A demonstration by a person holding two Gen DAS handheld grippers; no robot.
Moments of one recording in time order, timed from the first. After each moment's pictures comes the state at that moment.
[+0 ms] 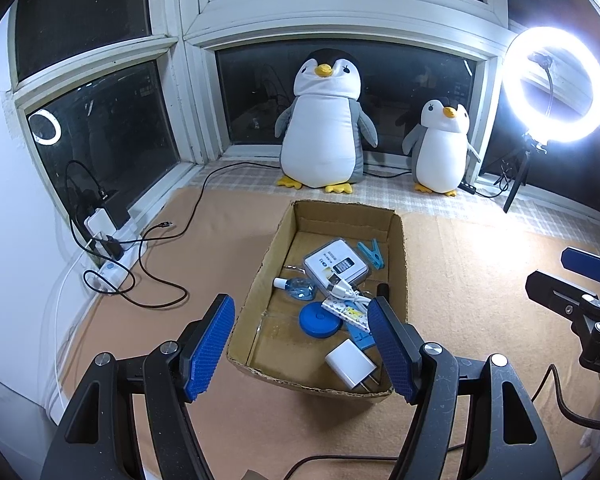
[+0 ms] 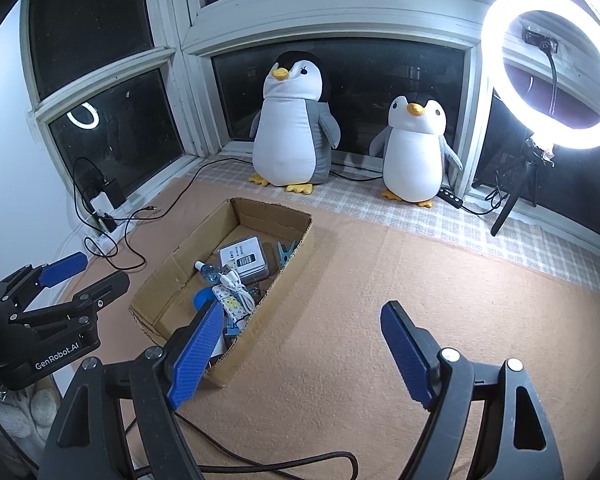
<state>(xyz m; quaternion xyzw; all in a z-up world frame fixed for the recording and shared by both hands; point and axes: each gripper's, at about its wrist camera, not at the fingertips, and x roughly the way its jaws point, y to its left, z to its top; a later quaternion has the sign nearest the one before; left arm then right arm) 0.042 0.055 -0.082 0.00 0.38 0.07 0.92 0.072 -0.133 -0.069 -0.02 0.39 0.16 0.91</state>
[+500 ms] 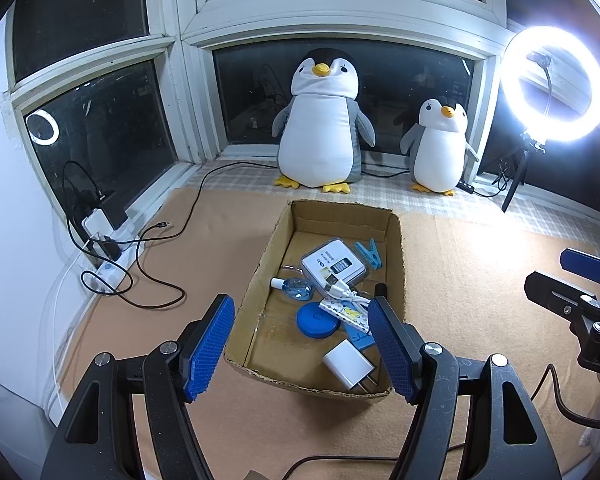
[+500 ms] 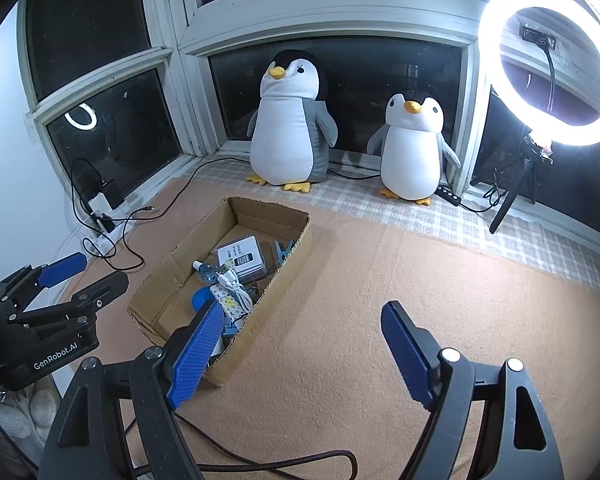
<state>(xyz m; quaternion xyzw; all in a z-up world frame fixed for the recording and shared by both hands) 0.044 0.054 -0.082 0.00 0.38 0.06 0.92 0.073 -0.135 -0.070 -0.02 0.39 0.16 0.91</state>
